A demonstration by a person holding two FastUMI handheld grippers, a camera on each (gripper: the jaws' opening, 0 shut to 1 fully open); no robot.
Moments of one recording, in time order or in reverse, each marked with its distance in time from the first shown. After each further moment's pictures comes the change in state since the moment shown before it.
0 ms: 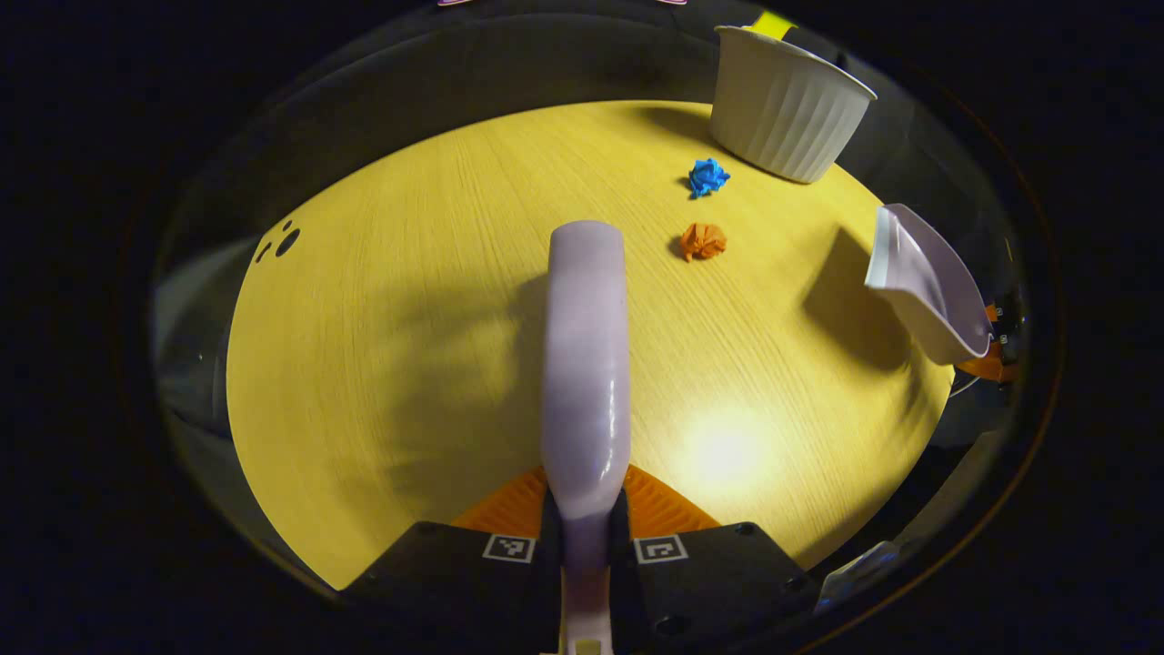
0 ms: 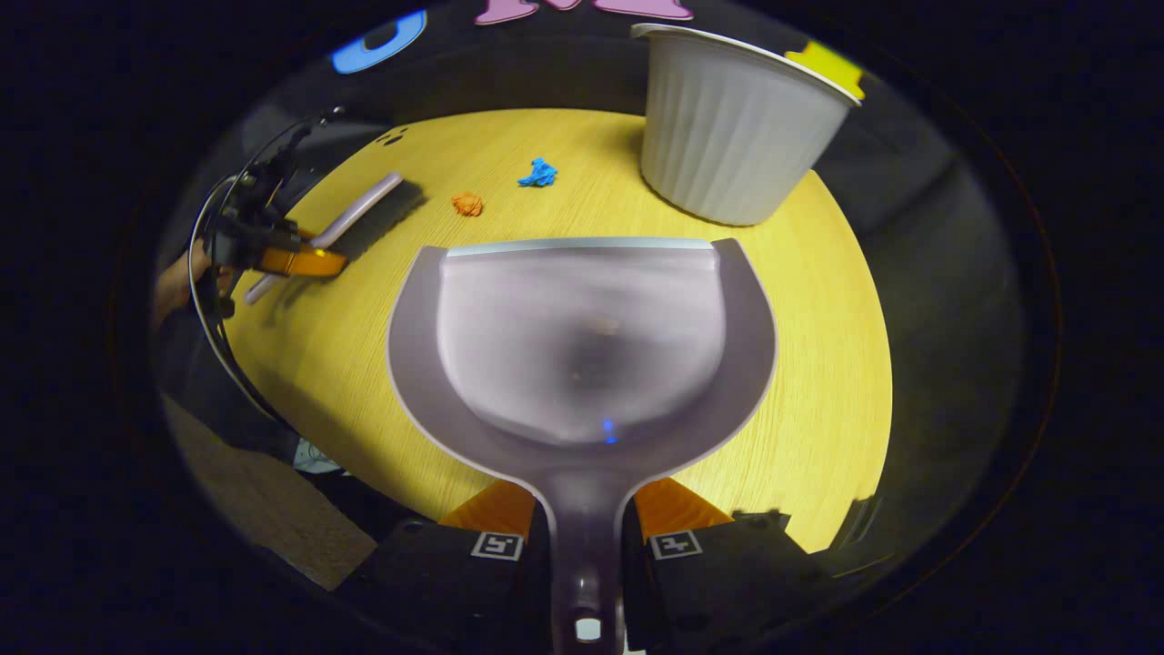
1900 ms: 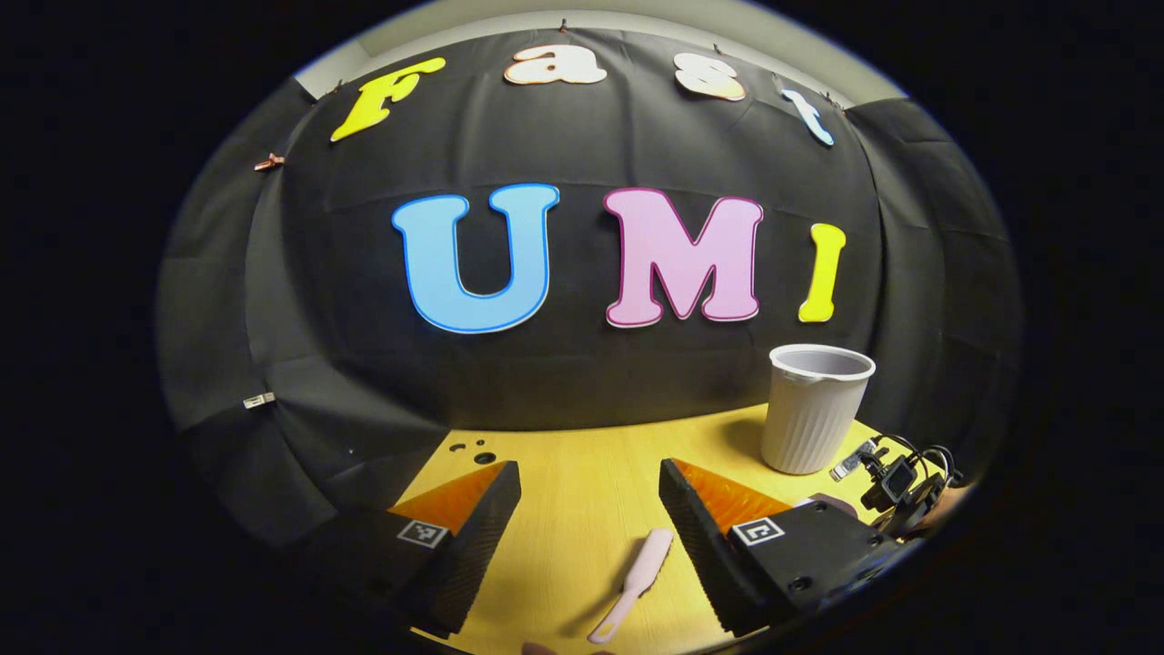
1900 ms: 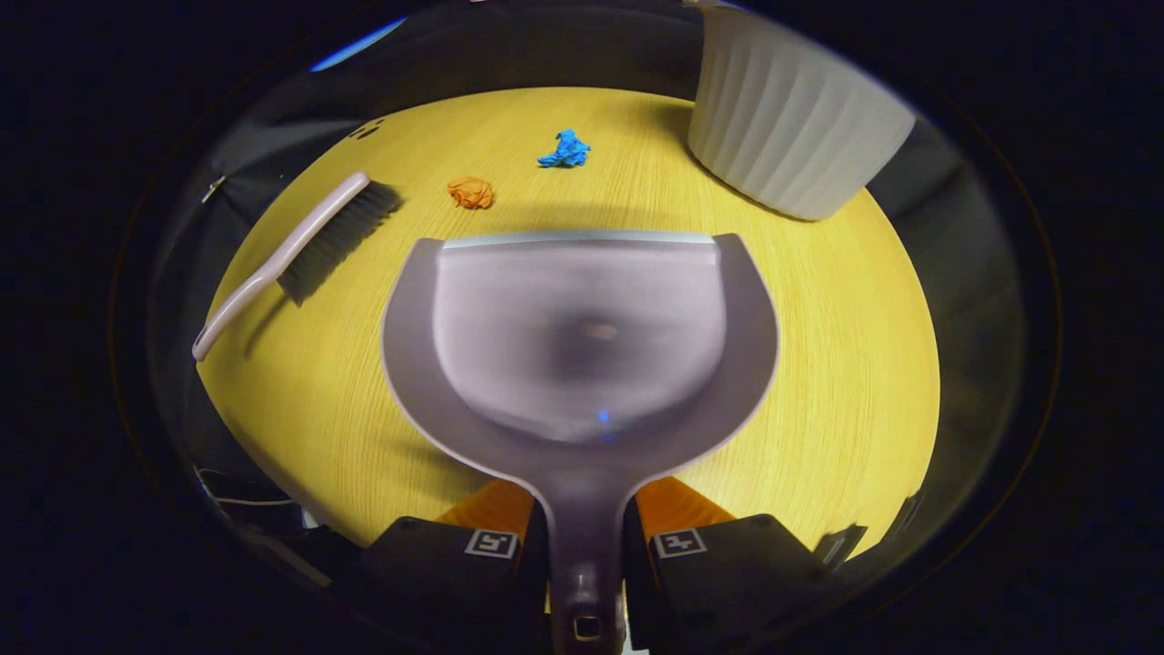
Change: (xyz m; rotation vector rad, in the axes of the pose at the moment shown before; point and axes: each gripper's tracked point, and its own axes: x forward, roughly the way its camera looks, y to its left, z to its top) left arm -0.278 0.031 0.079 -0.221 -0.856 0.341; right arm 0.073 0.058 0.036 0.130 0.009 -0.038
